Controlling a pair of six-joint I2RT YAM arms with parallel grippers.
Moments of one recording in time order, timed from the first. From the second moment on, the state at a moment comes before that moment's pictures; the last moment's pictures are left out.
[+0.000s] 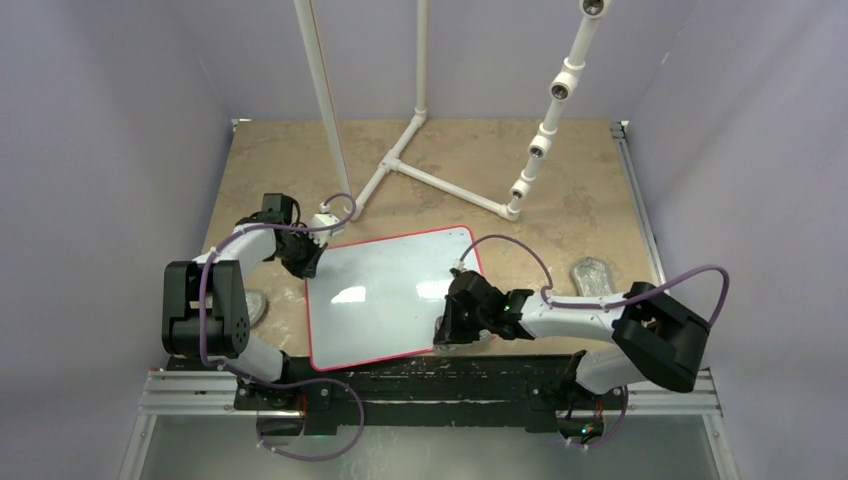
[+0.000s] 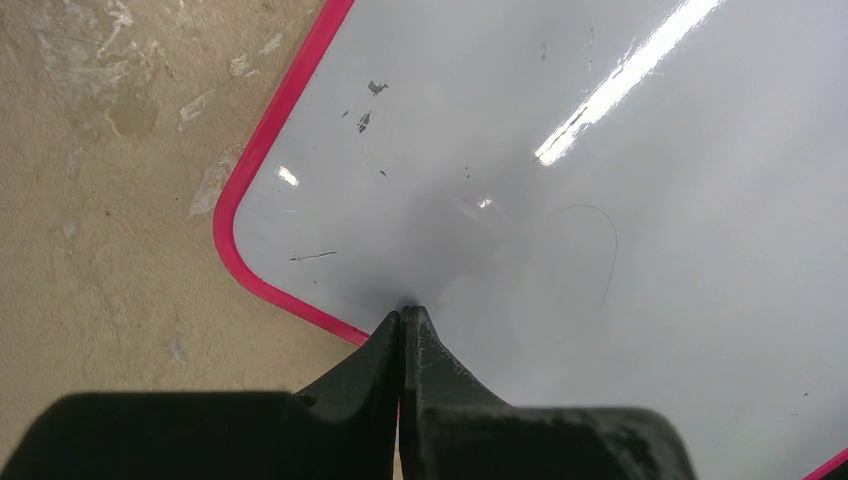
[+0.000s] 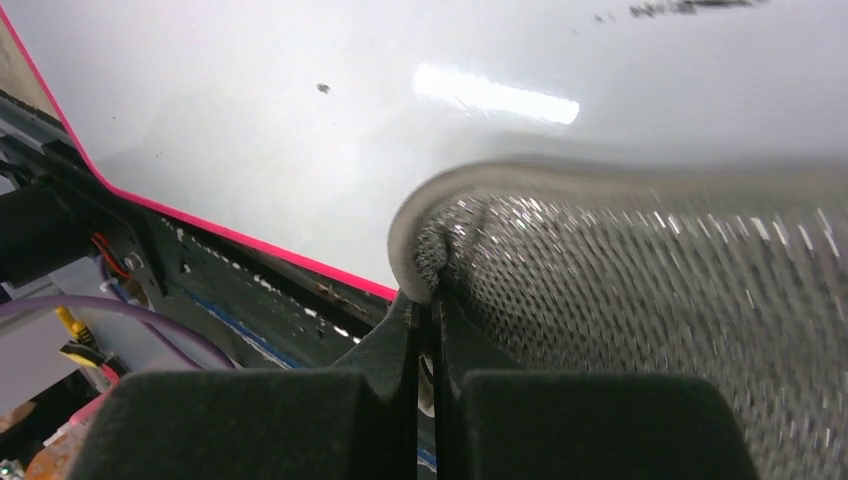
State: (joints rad) left arm 0.02 1.54 0.84 -0.60 0.31 0.72; right arm 1.01 1.38 0.53 -0.10 -0.07 1.05
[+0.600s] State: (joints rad) left arm 0.02 1.54 0.83 -0.59 0.31 0.73; right arm 0.98 1.51 0.61 0.00 -0.10 1.03
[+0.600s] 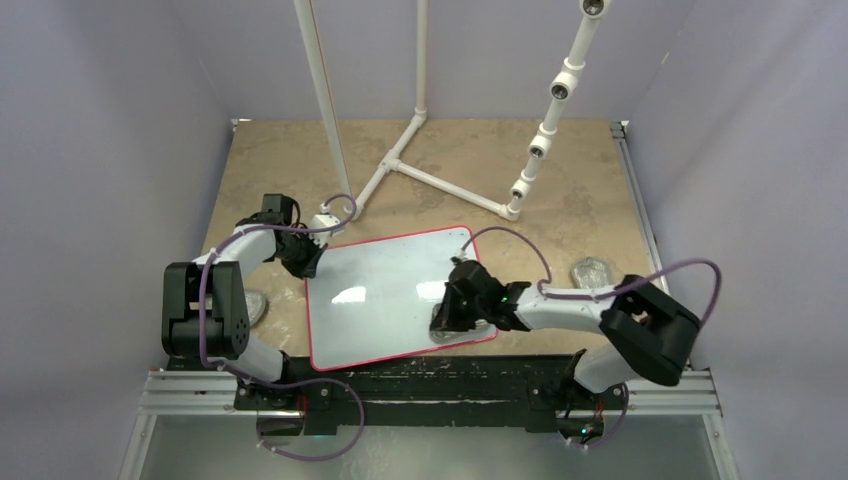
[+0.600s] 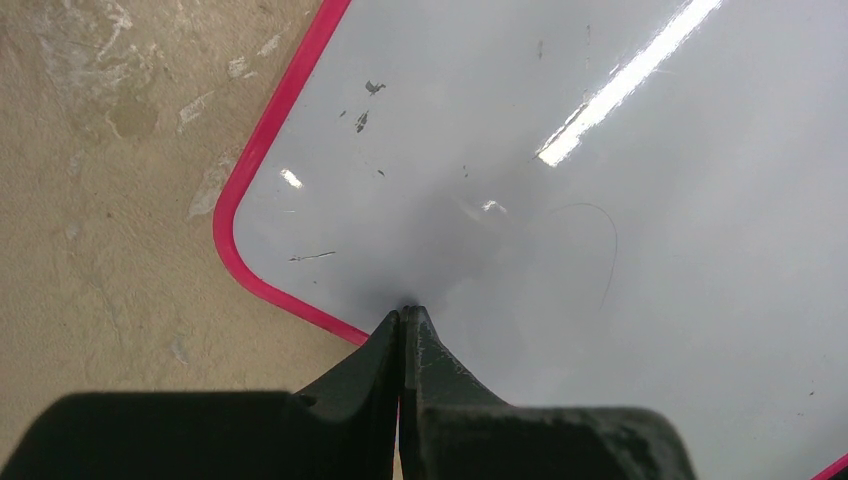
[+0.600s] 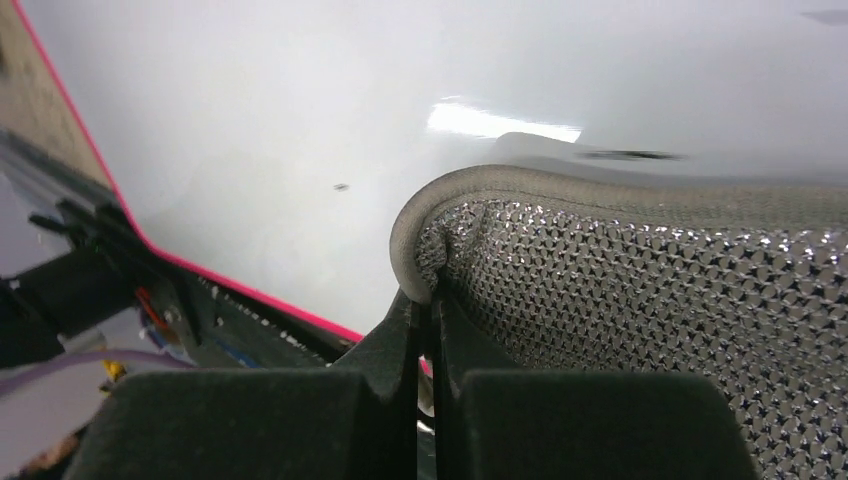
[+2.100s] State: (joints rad) left arm 0.02 1.53 0.82 -0.59 0.31 0.75; right arm 1.13 1.73 0.84 0.02 -0.08 0.96
